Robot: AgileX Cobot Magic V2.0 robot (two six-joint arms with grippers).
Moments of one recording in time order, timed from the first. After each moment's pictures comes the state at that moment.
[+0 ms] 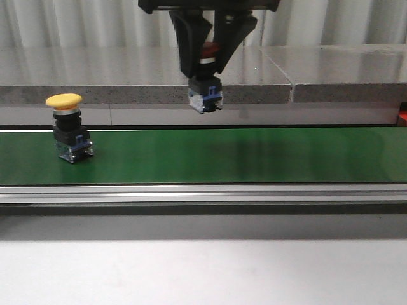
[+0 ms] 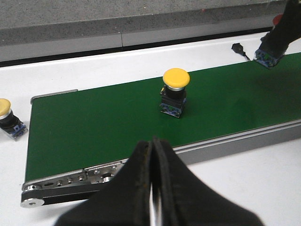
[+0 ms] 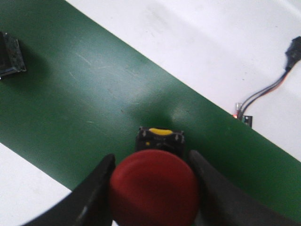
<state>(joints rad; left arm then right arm) -0.10 0.46 -0.67 -0.20 0.78 0.23 0.61 1.91 -1.86 -0.04 1.12 0.09</state>
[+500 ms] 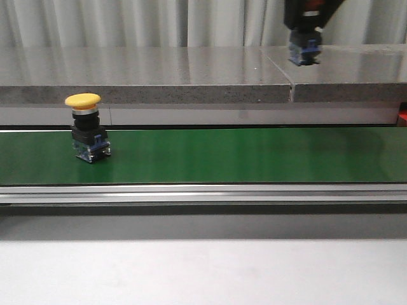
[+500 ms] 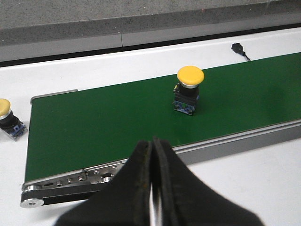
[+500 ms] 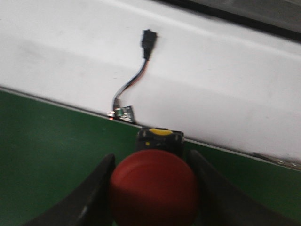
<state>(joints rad) -0.10 0.46 -0.67 -0.20 0.78 0.23 0.30 1.81 -1.86 -0.06 1.17 0.13</state>
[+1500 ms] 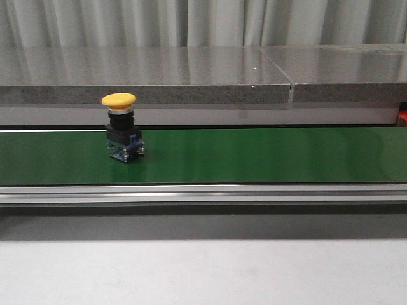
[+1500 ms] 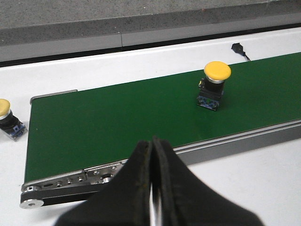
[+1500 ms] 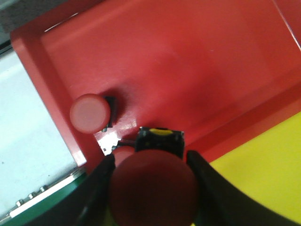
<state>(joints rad) -0.10 0.46 -0.67 -0.20 0.78 0.23 -0.43 1.91 -1.86 -0.06 1.13 0.19</state>
